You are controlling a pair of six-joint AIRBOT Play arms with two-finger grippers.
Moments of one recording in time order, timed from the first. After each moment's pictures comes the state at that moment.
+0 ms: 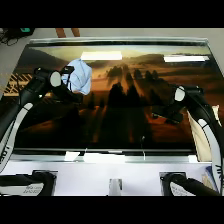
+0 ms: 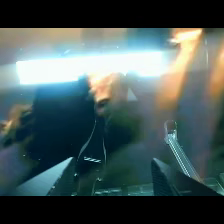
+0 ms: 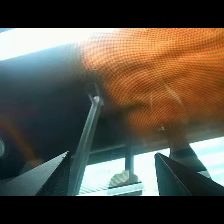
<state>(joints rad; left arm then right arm) -0.37 -1.50 1.47 1.59 -1.35 -1.77 0.12 -1.29 1.08 -1.51 1.33 1.95</state>
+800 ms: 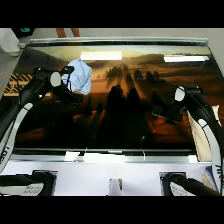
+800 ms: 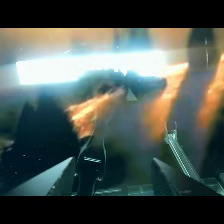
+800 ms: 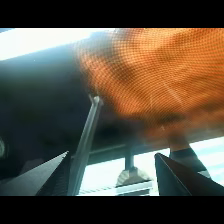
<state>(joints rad) -0.37 -1.50 1.47 1.59 -1.35 -1.77 0.12 -1.29 1.08 -1.51 1.33 1.95</state>
